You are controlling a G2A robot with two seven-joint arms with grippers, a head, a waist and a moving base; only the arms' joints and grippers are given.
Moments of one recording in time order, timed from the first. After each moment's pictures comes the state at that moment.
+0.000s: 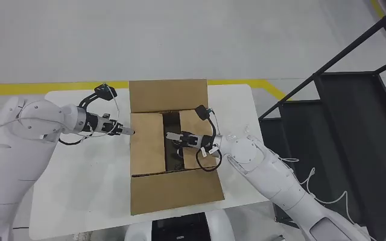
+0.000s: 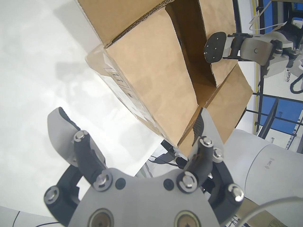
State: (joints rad) left arm 0.81 -0.86 -1.08 -1.53 0.23 -0.20 -1.39; right arm -1.16 -1.12 0.92 -1.60 0.09 -0.09 0.60
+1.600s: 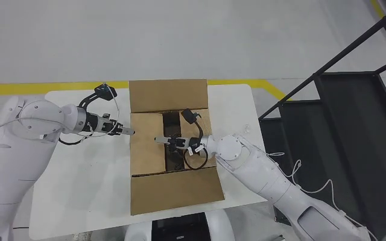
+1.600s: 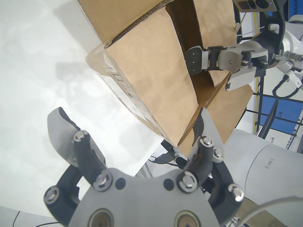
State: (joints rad) left arm 0.81 -0.86 -1.08 -1.53 0.23 -0.20 -1.39; right arm -1.05 -1.20 0.77 -1.45 0.15 -0.05 0.61
